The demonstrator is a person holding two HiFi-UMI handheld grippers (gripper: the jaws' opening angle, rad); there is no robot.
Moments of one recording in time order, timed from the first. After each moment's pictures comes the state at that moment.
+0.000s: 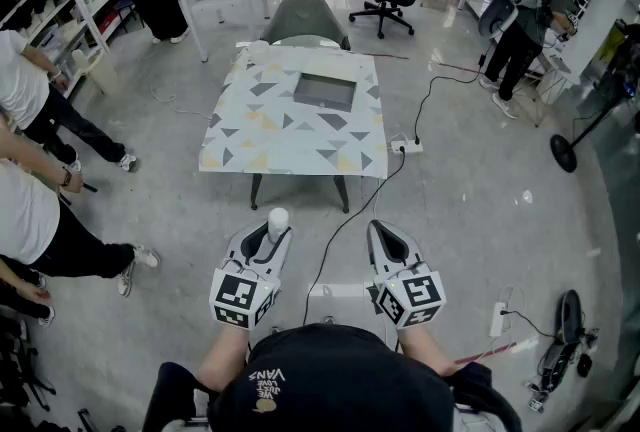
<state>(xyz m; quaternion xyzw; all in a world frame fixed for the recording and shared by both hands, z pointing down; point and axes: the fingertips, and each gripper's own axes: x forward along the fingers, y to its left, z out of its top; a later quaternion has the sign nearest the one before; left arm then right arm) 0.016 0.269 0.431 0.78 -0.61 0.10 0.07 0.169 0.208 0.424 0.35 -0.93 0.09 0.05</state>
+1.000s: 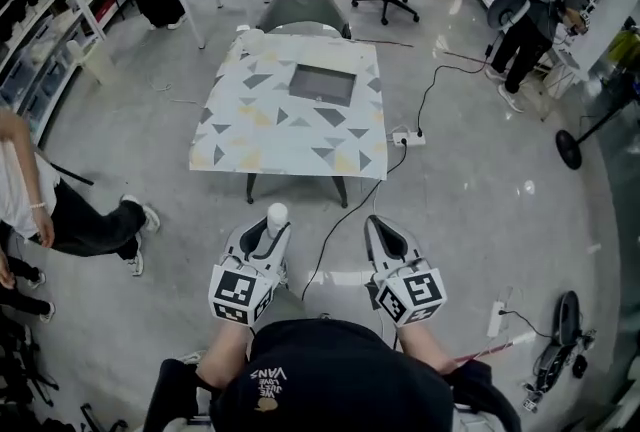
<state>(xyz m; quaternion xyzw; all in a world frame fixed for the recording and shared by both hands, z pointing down) 0.017 0.208 0.453 0.78 -0.61 0.10 0.09 0.165 0.150 0.438 0.33 -0.94 0.11 0.03</state>
